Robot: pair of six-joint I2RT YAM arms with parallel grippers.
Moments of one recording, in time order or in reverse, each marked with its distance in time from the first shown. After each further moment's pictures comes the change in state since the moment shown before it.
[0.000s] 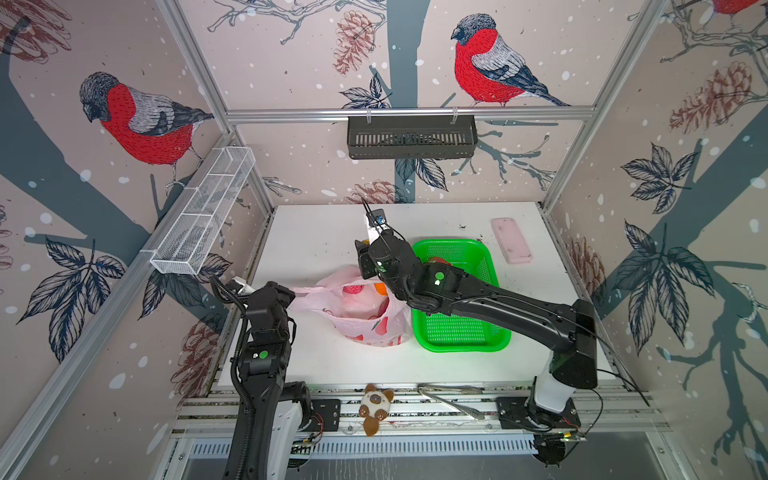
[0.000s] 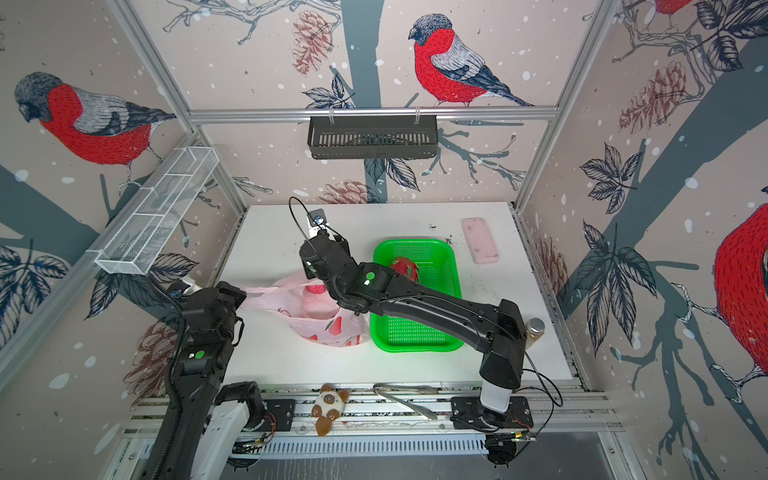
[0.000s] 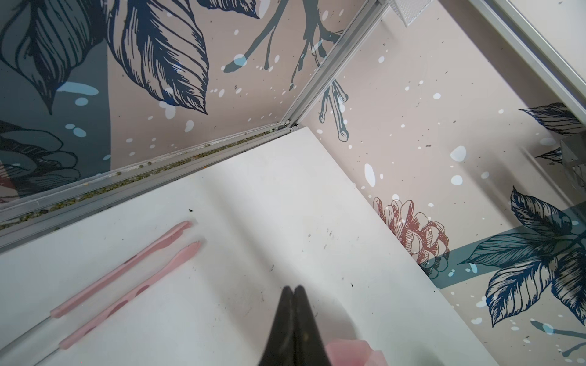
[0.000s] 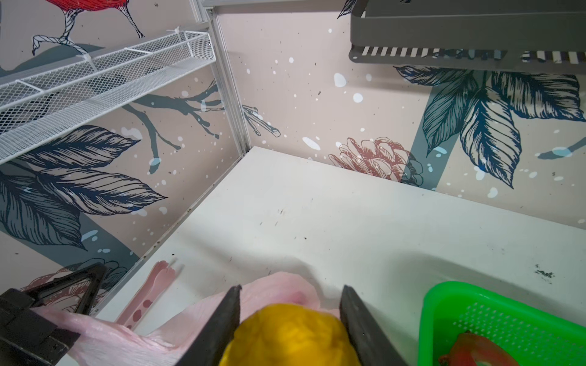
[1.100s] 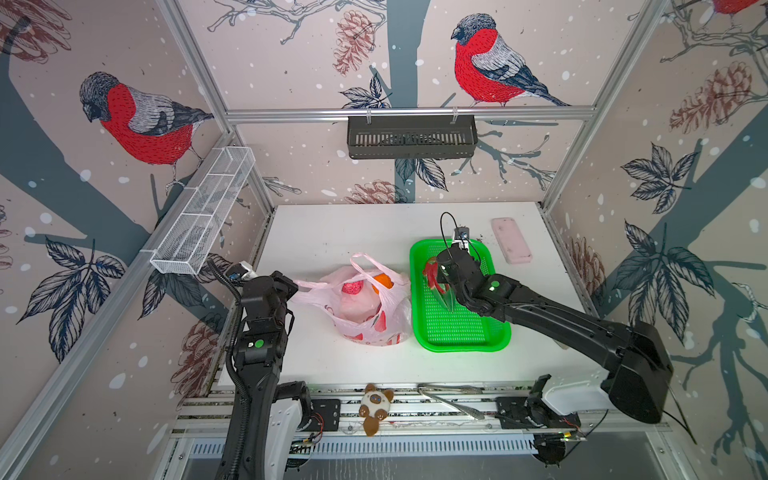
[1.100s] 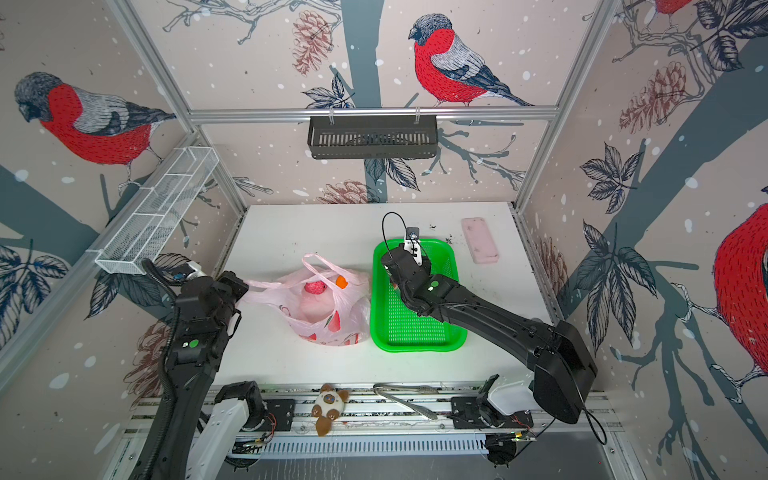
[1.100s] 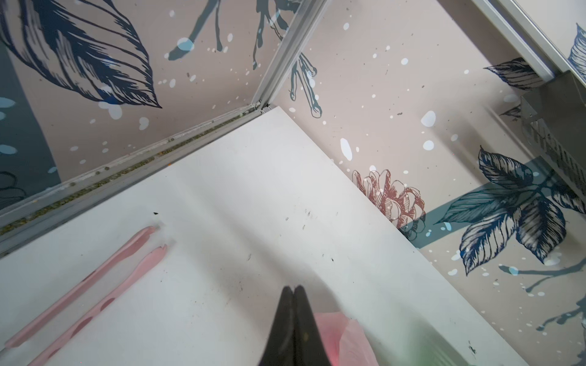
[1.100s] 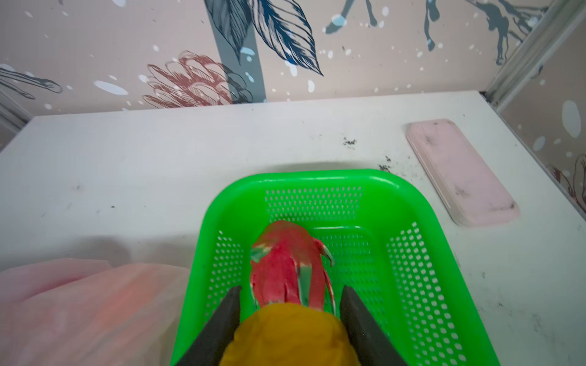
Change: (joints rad) left arm 0.007 0.096 0.114 -0.044 0.149 0.080; right arm -0.334 -0.371 -0.704 -0.024 0.081 0.243
